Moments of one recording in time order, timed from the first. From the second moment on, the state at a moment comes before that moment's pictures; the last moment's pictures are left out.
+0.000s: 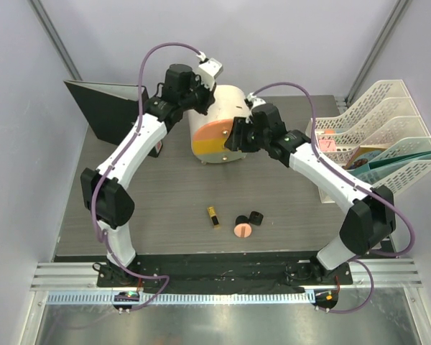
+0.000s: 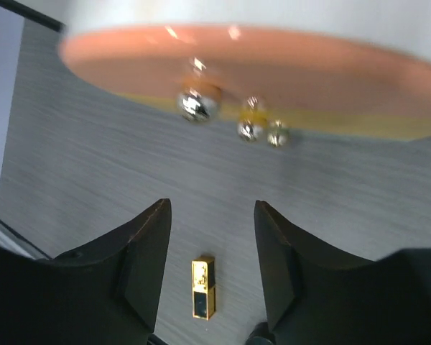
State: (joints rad) left arm -0.48 1.87 1.92 -0.43 0.21 0.19; right arm 0.56 1.55 1.40 -0.41 -0.08 0.47
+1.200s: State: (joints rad) left arm -0.48 1.87 1.88 -0.46 0.29 0.18; right arm 0.42 1.70 1.02 0.23 -0.33 1.05
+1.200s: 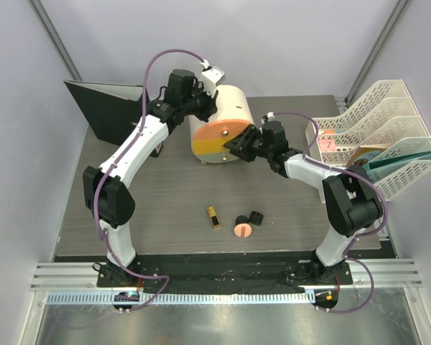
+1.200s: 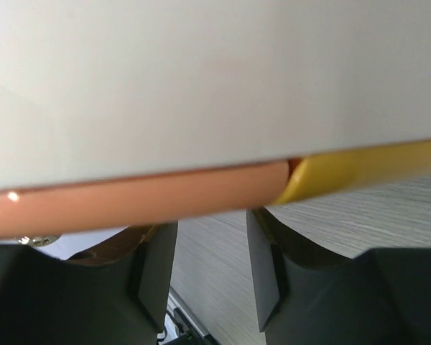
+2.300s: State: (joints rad) left arm -0.48 1.88 1.87 -0.44 0.29 0.19; right arm 0.42 1.71 1.07 0.17 -0.32 1.09
